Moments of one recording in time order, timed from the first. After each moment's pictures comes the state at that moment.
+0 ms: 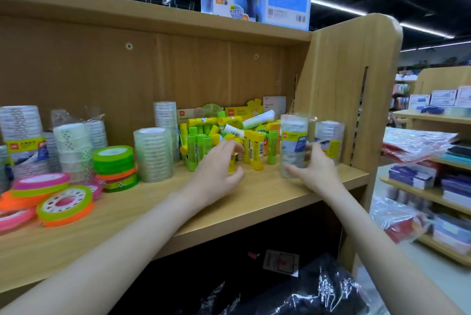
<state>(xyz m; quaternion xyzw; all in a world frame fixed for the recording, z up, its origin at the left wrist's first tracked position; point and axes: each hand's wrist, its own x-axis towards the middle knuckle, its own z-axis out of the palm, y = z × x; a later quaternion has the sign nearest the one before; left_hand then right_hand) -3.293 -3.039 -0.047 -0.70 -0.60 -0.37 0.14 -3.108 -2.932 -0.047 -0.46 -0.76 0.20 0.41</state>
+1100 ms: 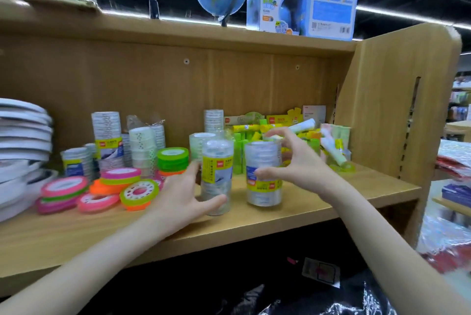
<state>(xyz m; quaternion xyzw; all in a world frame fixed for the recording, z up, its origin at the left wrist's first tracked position) -3.346 -3.173 -0.046 -0.58 -0.73 -0.36 0.09 -3.171 -3.024 -0.007 -0.20 -0.86 0.30 0.36</state>
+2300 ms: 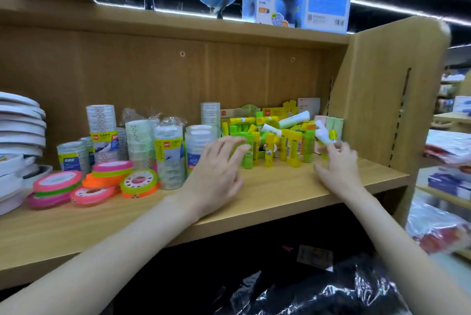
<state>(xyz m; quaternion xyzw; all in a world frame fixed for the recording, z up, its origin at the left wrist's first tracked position) -3.338 -3.118 -0.050 -0.67 -0.59 -0.23 0.39 -3.139 -2.944 -0.056 -0.47 -0.79 0.06 0.38</state>
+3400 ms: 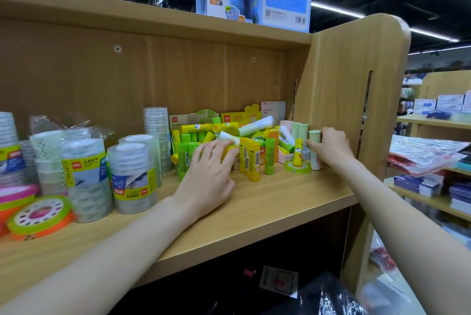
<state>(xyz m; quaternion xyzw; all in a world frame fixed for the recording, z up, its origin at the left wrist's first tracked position) -3.310 -3.007 -0.055 -0.65 -0.61 -0.19 0.42 -3.100 -2.822 -0.011 -0.52 -0.76 0.08 0.39</state>
